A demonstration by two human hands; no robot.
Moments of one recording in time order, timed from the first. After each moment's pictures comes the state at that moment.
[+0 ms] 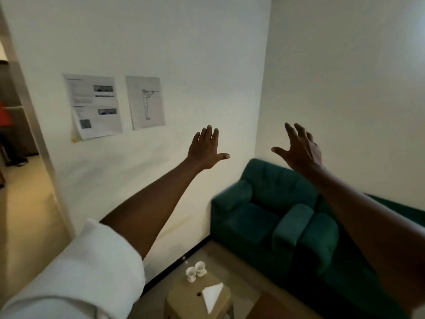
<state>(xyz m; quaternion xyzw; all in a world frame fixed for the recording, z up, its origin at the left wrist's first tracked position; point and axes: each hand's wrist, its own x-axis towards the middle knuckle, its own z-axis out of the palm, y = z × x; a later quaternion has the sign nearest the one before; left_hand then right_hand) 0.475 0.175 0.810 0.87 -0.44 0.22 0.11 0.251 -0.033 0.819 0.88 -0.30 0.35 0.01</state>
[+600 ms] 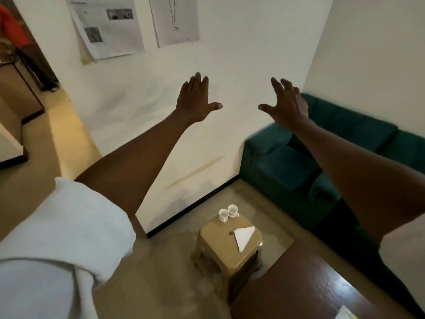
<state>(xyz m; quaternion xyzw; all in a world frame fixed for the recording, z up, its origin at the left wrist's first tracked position) 0.701 0.235 0.704 0.91 -0.36 0.16 0.13 0.529 0.009 0.704 0.94 -0.24 0.22 -0.06</state>
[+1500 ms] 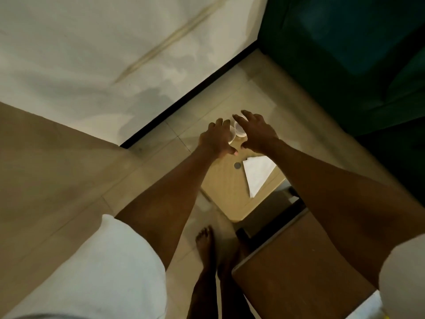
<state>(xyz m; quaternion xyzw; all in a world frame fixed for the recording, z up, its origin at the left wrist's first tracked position) 0.729 0.114 0.051 0.90 -0.32 -0.28 0.05 0.663 -0.034 0.032 0.96 -0.13 -0.22 -0.14</state>
